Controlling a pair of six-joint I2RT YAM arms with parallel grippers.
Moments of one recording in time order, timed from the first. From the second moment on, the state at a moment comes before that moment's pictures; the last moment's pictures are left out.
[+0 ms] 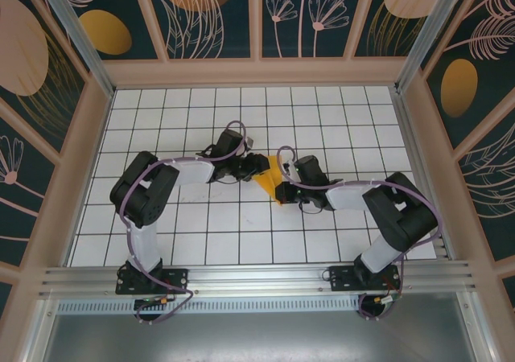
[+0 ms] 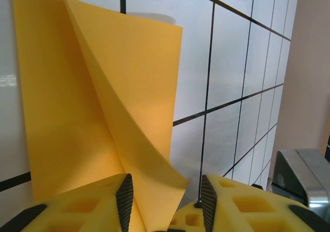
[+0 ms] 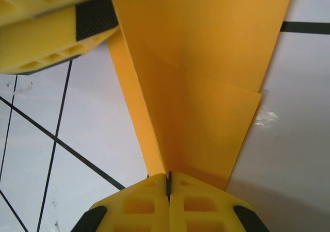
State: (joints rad) left arm -0.59 1.92 1.03 0.12 0.54 -0.97; right arm 0.61 1.60 0.59 0.16 -0.36 0.52
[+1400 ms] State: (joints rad) left arm -0.59 1.98 1.07 0.13 0.52 -0.99; right arm 0.56 1.58 0.52 0.30 -0.47 0.60
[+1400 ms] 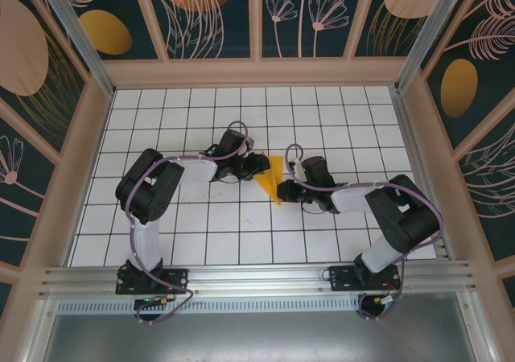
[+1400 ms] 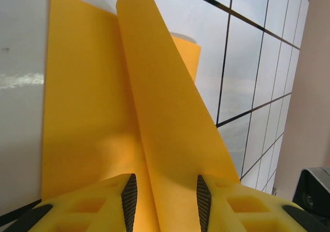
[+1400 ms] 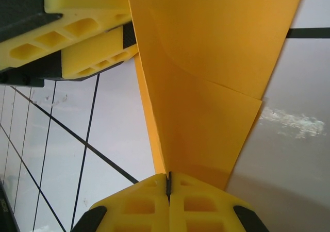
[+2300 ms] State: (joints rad) left arm -0.60 2.03 1.10 0.12 0.50 -0.99; right arm 0.54 1.59 0.52 0.30 -0.49 0.63
